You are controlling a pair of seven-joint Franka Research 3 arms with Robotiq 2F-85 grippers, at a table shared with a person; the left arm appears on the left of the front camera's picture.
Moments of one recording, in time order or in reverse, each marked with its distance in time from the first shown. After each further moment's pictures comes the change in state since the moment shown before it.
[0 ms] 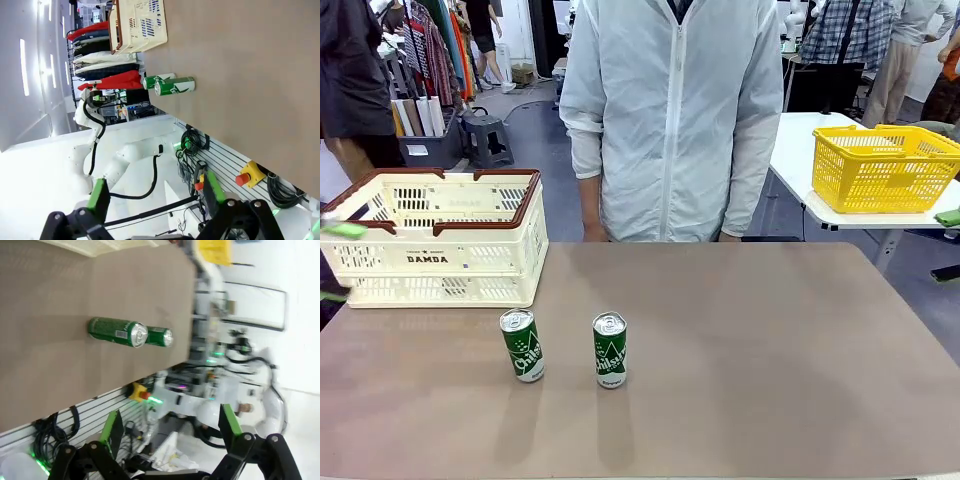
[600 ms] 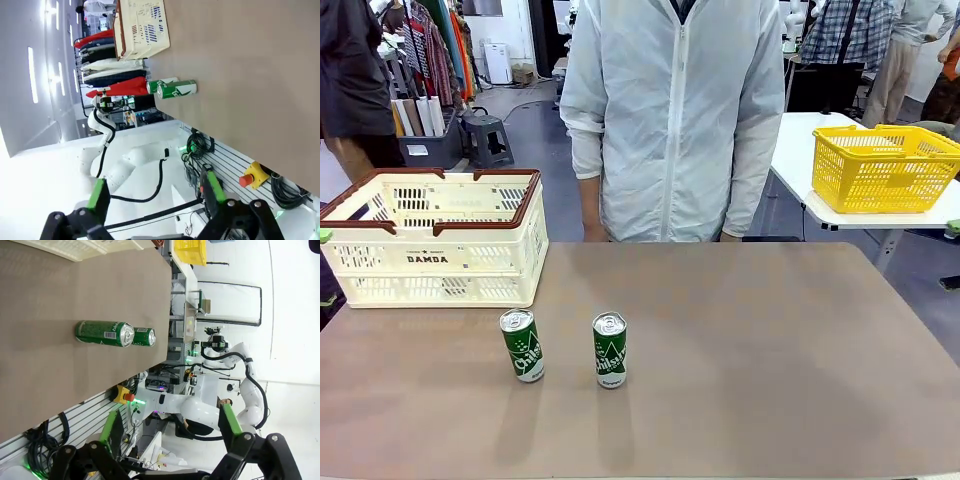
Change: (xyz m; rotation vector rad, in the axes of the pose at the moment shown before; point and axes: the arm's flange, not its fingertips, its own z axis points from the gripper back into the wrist) left arm -0.004 0.056 0.029 -0.206 -0.014 -0.016; right arm -0.008 -0.016 0.007 0.036 -0.027 -0.025
